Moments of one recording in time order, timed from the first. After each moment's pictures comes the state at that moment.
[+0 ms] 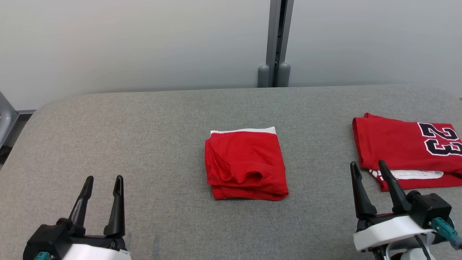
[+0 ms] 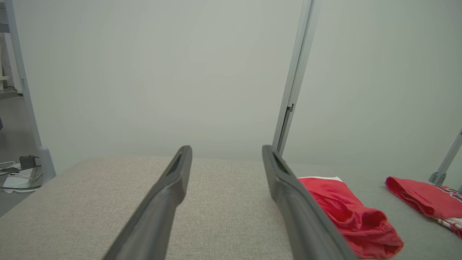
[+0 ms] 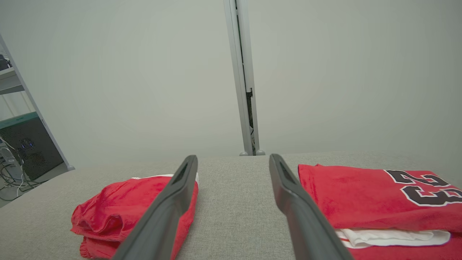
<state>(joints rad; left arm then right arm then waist) 0.05 0.10 0.02 0.09 -0.29 -0.12 -0.26 -0.08 -0.05 0.07 0.21 0.24 0.13 -0.25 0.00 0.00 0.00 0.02</state>
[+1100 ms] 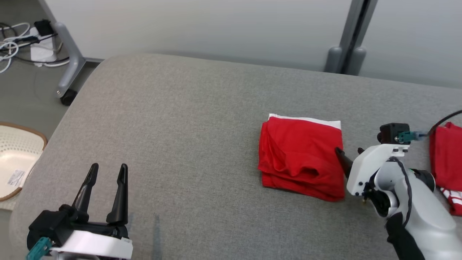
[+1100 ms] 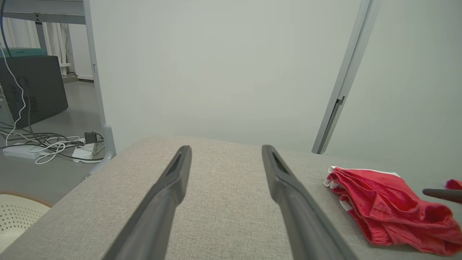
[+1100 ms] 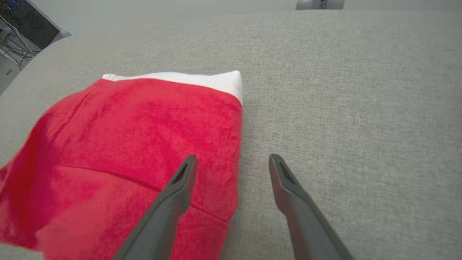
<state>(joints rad) 0.00 0.13 -0.02 0.12 -0.33 -0.13 -0.26 -0.58 -0.09 0.14 0.83 0.36 0.13 0.21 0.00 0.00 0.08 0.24</state>
